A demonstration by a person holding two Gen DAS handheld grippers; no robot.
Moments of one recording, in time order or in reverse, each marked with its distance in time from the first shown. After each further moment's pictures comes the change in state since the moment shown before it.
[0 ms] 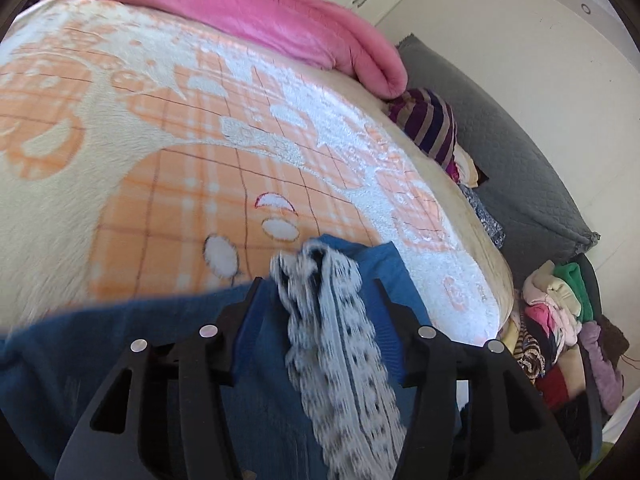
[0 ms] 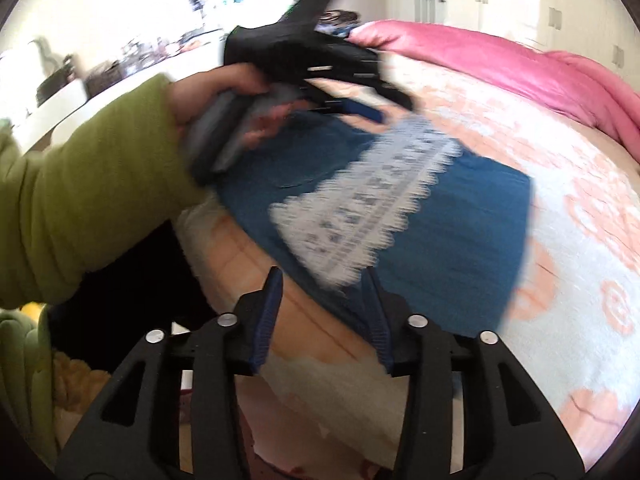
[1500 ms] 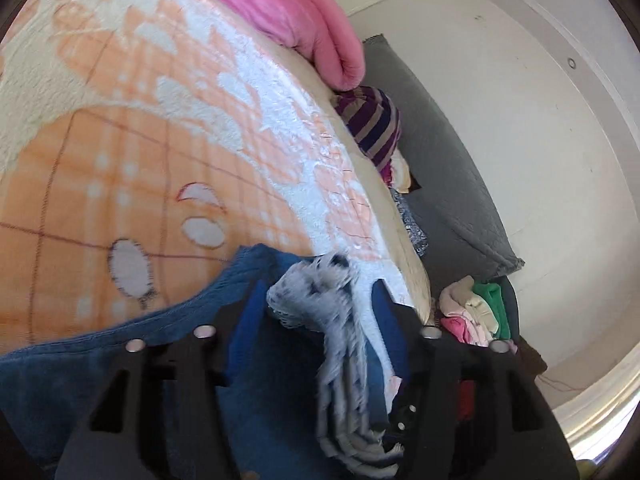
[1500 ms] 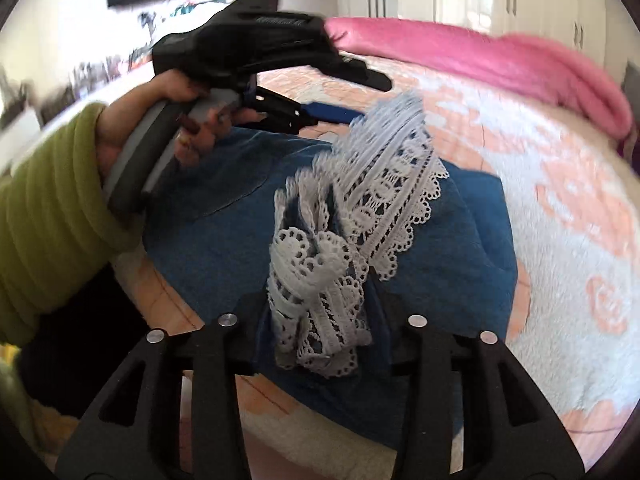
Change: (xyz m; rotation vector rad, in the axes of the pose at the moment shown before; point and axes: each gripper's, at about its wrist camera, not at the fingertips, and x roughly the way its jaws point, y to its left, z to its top) left arm 0.042 0.018 0.019 -0.159 0.093 -0.324; right arm 0.063 -0.003 0.026 -0.013 0.003 -0.143
